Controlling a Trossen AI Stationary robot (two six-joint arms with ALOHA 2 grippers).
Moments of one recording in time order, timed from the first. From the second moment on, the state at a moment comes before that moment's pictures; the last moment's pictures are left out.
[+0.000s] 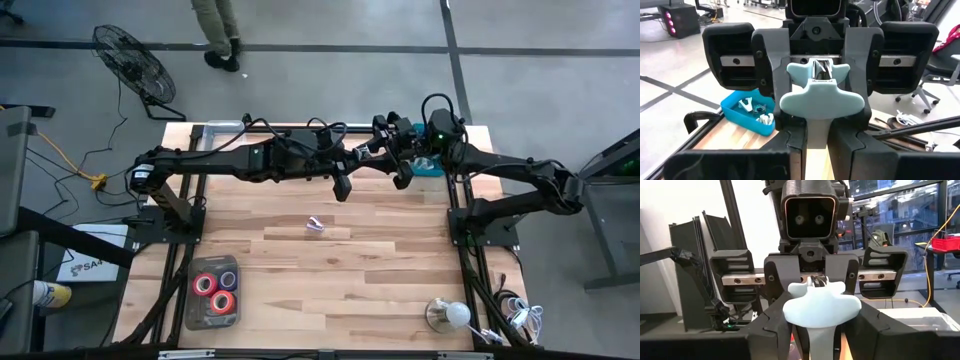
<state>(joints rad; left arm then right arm) 0.05 1.67 1.66 -0.18 -0.22 -0.21 -0.44 1.18 0.87 0.51 -0.71 0.28</state>
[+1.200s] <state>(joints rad) 0.05 1.67 1.66 -0.18 -0.19 -0.22 -0.44 1.18 0.87 0.51 -0.72 0.28</state>
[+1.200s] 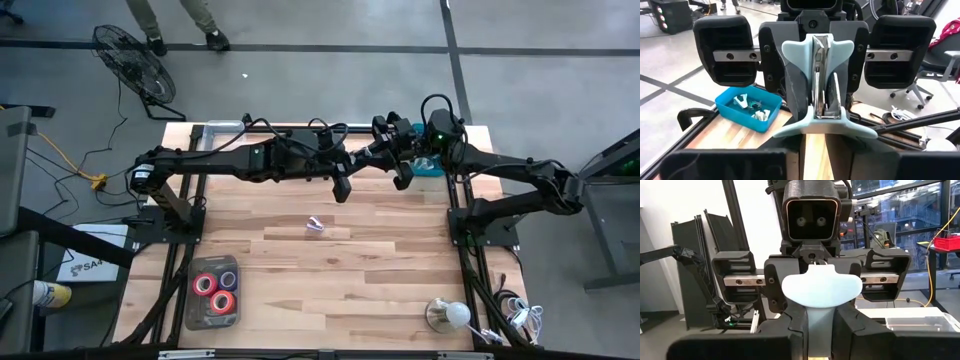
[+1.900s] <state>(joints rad) 0.05 1.67 1.66 -0.19 -0.24 -0.17 -0.45 1.18 0.87 0.51 -0.70 0.27</state>
